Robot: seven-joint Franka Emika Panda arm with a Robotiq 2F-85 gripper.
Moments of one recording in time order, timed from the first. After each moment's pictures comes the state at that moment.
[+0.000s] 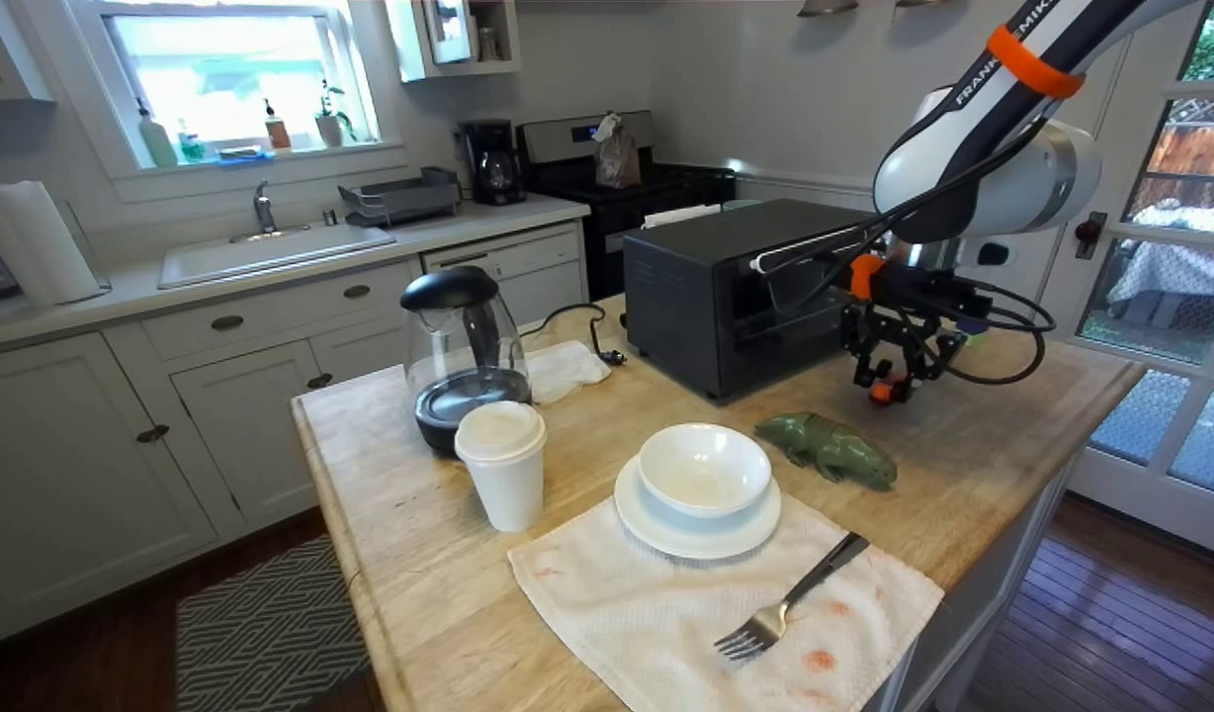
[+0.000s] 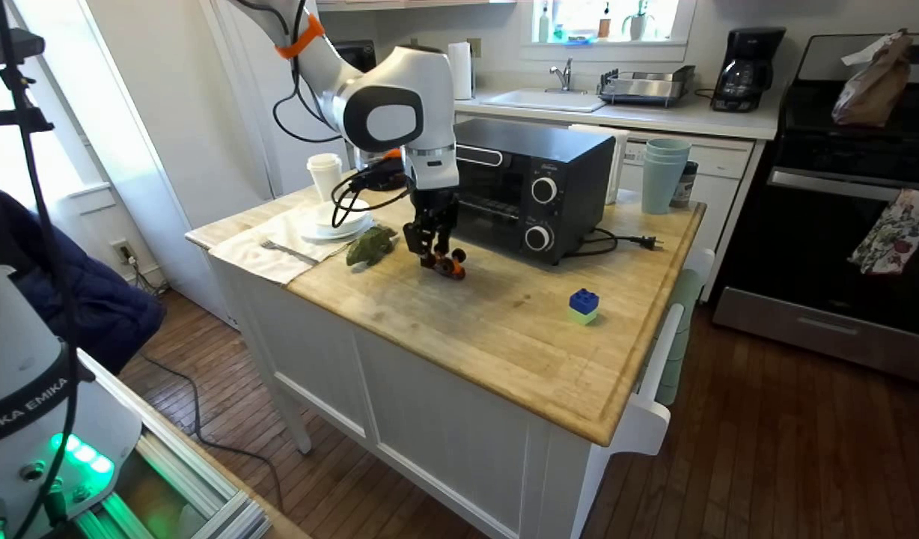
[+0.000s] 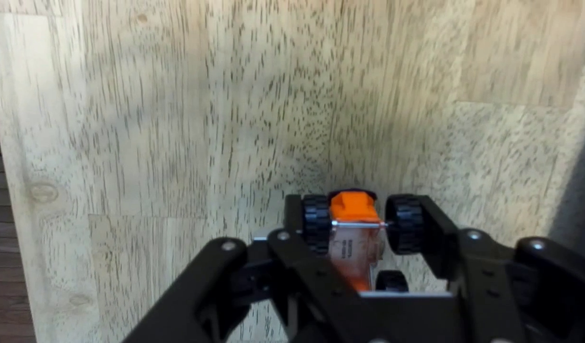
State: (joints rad) arm -0.10 0.40 -0.20 -2.18 0.22 2.59 1.09
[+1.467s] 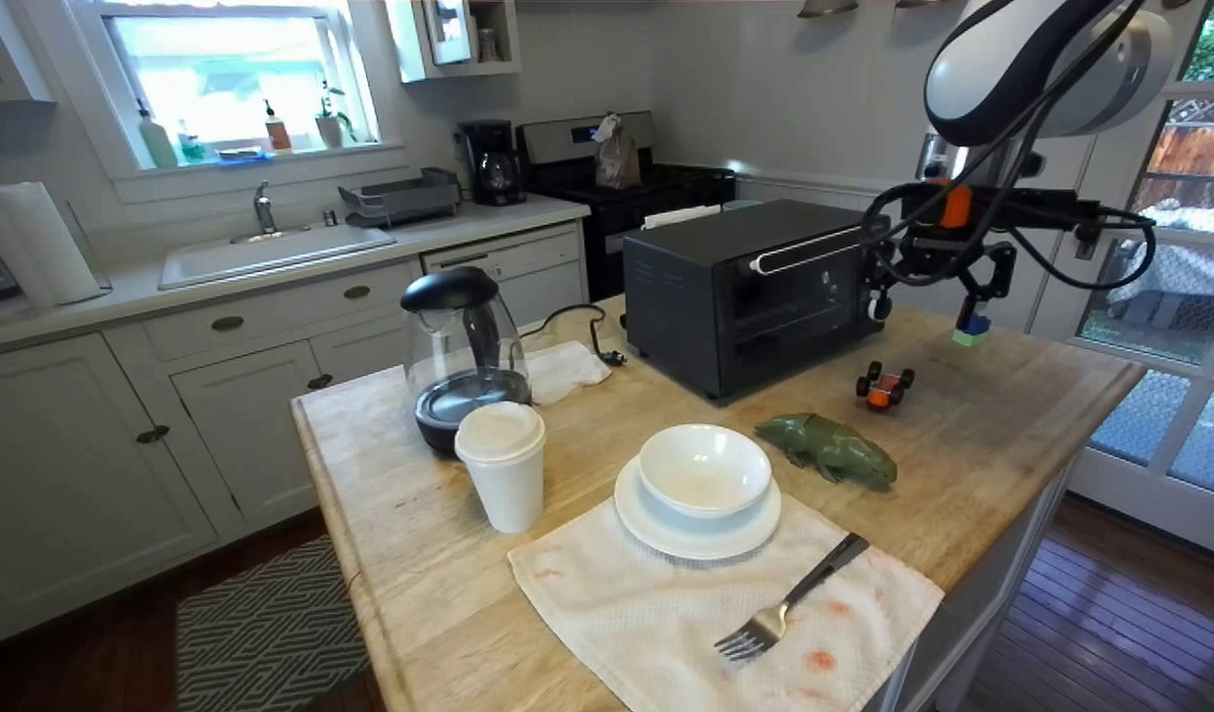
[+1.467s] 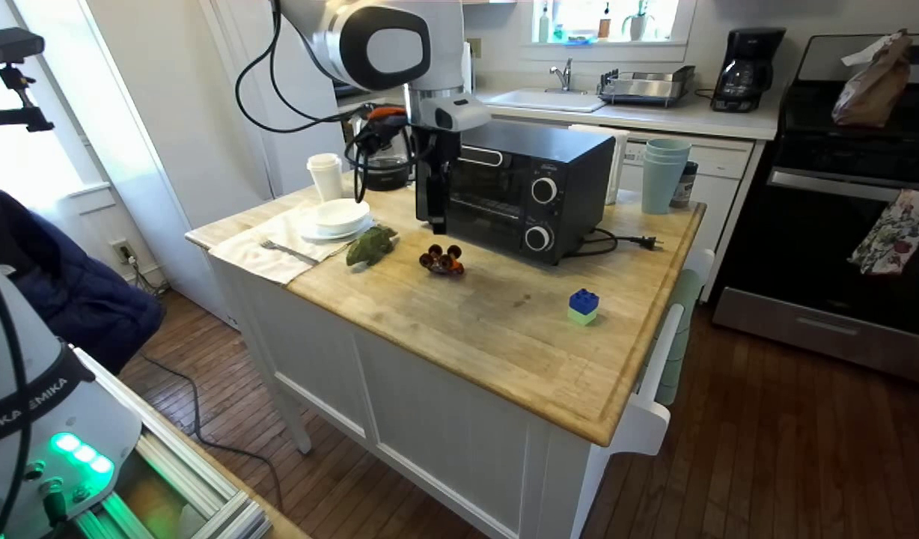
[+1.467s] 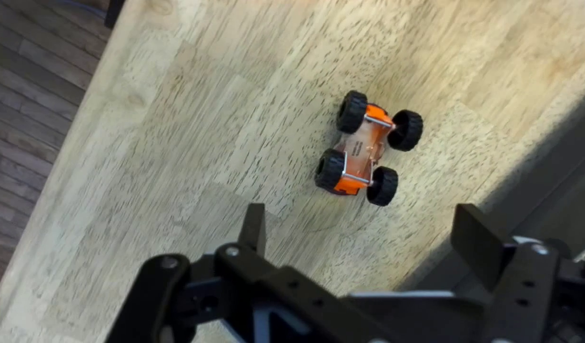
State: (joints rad) arm -0.14 0.22 -0.24 -2.18 0.10 2.43 0.62
